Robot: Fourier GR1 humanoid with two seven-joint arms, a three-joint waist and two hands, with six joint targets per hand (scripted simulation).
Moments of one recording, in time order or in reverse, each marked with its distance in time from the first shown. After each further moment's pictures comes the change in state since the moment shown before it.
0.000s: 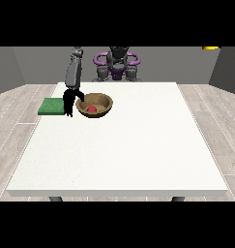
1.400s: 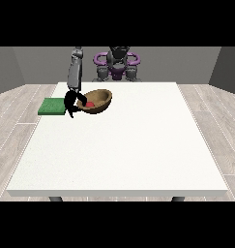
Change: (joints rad) left arm 0.029 0.126 0.092 -0.021 0.142 -0.076 0.017; right arm -0.014 -0.021 0.050 0.012 0.064 -0.276 -0.030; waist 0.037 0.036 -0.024
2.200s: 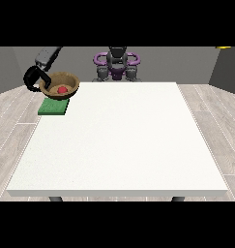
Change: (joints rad) left arm 0.145 0.054 0.058 0.209 -0.057 -0.028 -0.131; right arm -0.105 -0.351 0.117 -0.044 0.119 0.061 0.571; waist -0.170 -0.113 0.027
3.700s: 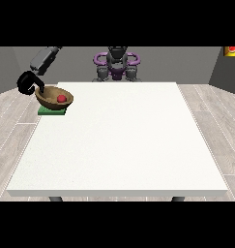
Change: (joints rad) left arm 0.081 0.121 0.039 0.108 0.037 -0.058 -0.171; right arm -0.003 -0.034 -0.142 0.114 -0.091 0.049 -0.054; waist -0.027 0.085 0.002
